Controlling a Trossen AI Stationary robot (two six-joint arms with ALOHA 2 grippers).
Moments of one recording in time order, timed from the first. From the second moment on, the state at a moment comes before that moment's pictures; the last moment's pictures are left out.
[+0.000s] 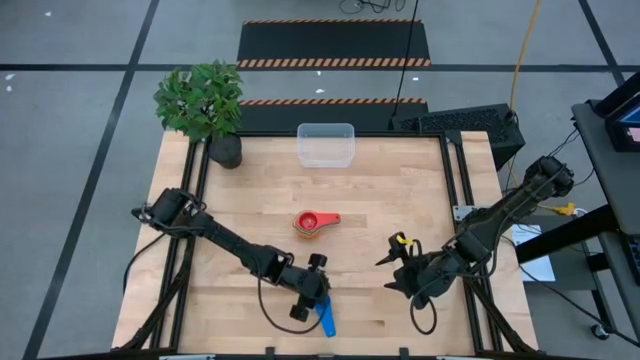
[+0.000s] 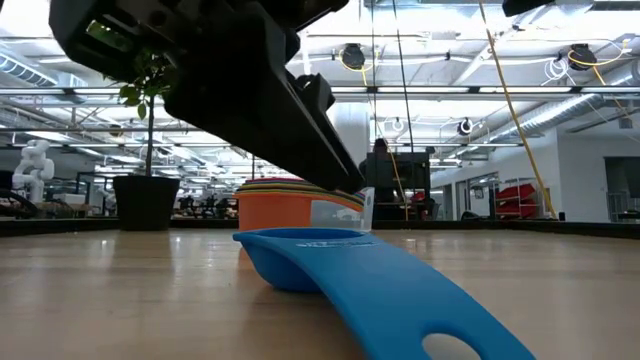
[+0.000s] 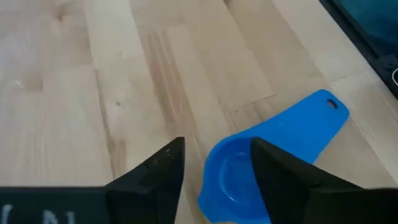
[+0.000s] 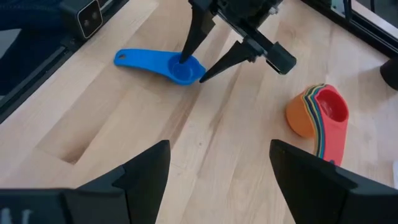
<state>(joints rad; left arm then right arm) -0.43 1.96 1.18 -0.01 -0.05 -0.03 0.67 1.23 0.91 -0.49 0.39 0.01</state>
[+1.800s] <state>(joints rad) -0.38 1.45 0.78 0.29 -0.35 -0.52 0.75 1.49 0.91 0.18 1.04 -1.22</state>
